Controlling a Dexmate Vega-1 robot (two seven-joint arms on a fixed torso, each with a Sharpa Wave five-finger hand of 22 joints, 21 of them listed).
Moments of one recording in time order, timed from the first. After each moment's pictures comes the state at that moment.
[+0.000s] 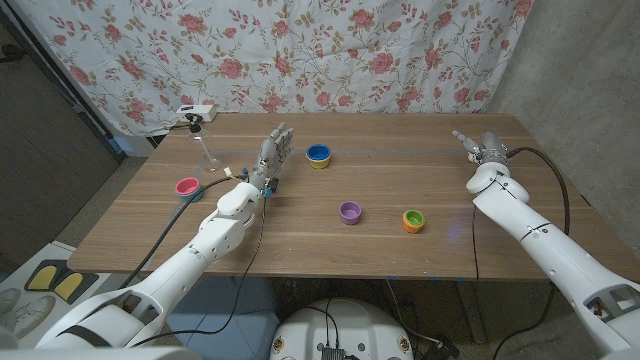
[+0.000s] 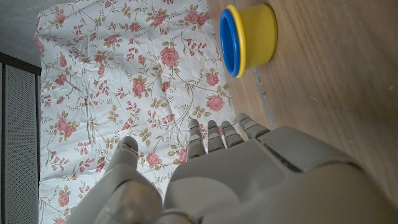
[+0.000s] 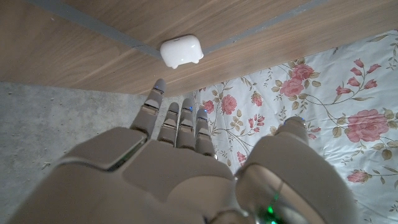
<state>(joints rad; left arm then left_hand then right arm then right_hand) 0.79 0.45 0.47 -1.27 -0.63 -0.28 -0.01 0.10 0.06 0.52 -0.13 0.17 0.21 -0.02 0.19 0.17 0.09 0.01 0.21 0.19 0.01 -0.01 0.18 0.17 0.04 0.04 0.19 0.17 -0.82 -0.60 -0.34 -1.59 -0.18 -0.69 -0.42 0.49 0.00 -0.04 -0.08 0.20 0.24 0.14 0.22 0.19 0.30 0.18 0.23 0.20 0.13 0.14 0.23 0.20 0.36 0.21 0.20 0.17</state>
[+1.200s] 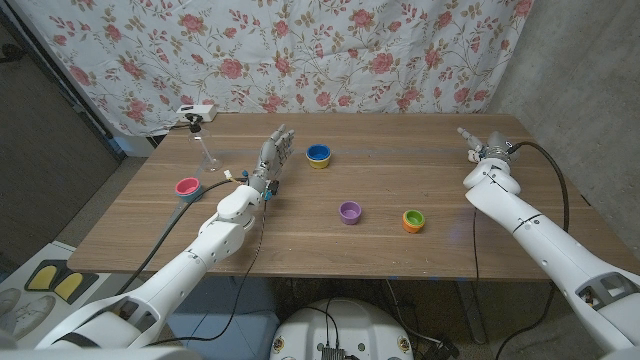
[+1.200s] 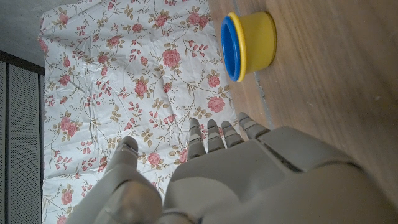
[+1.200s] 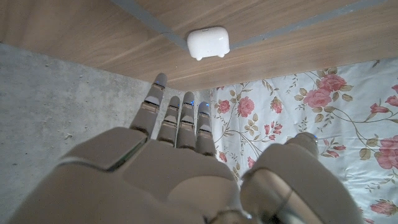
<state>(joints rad) 0.82 0.46 0.47 -1.31 -0.63 -0.29 0.00 0.10 0.06 0.52 -0.13 0.17 0.21 -0.03 0.19 0.17 0.10 0.01 0.21 0.19 0.01 -0.01 0.18 0.17 0.04 0.03 0.20 0.17 -0.76 -0.60 -0.40 -1.58 -0.26 -0.87 -0.40 0.36 -0.04 -0.10 -0.03 0.20 0.32 0.15 0.23 0.19 0.38 0.18 0.23 0.19 0.19 0.14 0.25 0.21 0.42 0.21 0.21 0.17</state>
